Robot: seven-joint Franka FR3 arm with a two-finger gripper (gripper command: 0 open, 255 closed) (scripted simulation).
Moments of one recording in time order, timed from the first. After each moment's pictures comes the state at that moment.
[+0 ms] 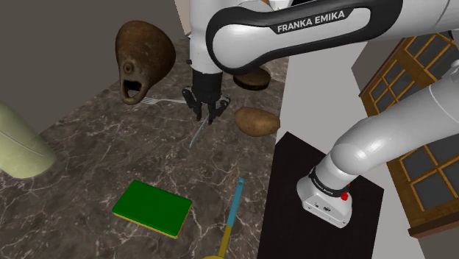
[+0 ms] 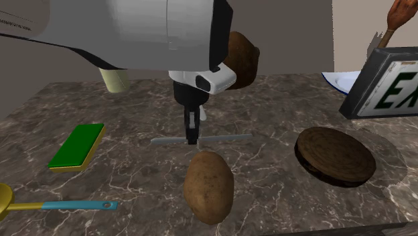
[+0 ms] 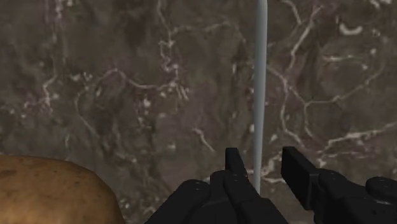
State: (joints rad) arm -0.21 -0.31 0.67 -2.24 0.27 1.98 1.50
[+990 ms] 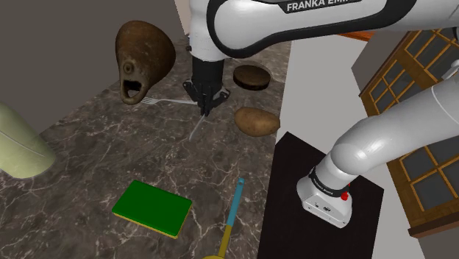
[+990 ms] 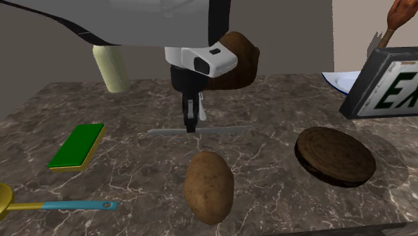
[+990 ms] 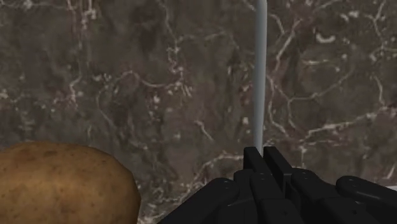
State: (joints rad) arm -0.21 -0.34 0.65 -2.18 0.27 1.90 1.50
